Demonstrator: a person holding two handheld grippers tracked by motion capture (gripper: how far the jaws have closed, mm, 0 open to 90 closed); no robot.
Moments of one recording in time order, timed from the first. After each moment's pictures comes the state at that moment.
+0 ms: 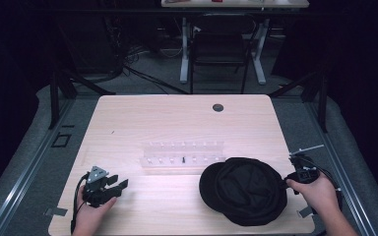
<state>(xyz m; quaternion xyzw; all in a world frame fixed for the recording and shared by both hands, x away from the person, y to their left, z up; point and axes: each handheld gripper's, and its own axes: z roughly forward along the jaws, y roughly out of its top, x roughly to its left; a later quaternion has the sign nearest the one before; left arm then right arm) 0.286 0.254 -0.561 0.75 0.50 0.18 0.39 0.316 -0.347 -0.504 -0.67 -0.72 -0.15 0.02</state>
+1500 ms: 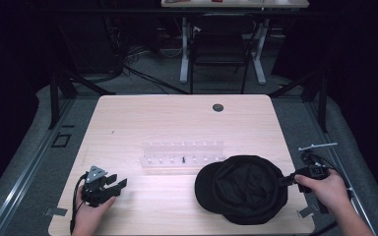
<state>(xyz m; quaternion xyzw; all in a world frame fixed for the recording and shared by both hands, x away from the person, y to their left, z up) 0.286 0.257 -0.561 0.75 0.51 0.18 0.39 0.309 -0.362 -0.475 -0.66 -0.69 -0.26 0.14</state>
